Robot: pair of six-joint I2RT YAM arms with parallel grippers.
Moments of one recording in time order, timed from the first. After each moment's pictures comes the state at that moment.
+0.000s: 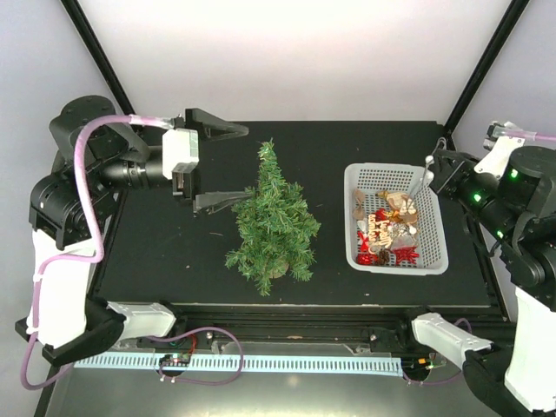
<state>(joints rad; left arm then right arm) -0.55 1.25 2.13 -0.98 0.88 0.40 0.28 1.03 1.96 -1.26 0.08 0.54</state>
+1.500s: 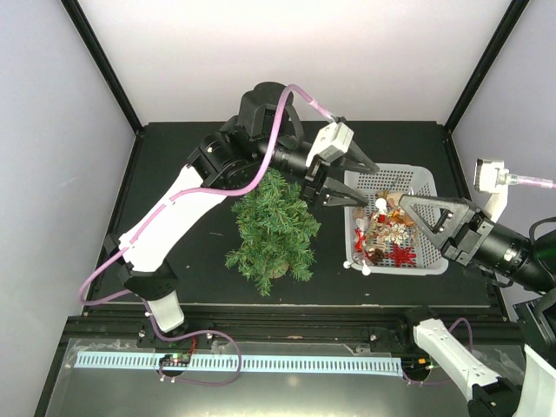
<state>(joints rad) -0.92 1.75 2.28 -0.72 0.97 0.14 0.28 0.76 1.72 -0.84 -0.77 0.86</state>
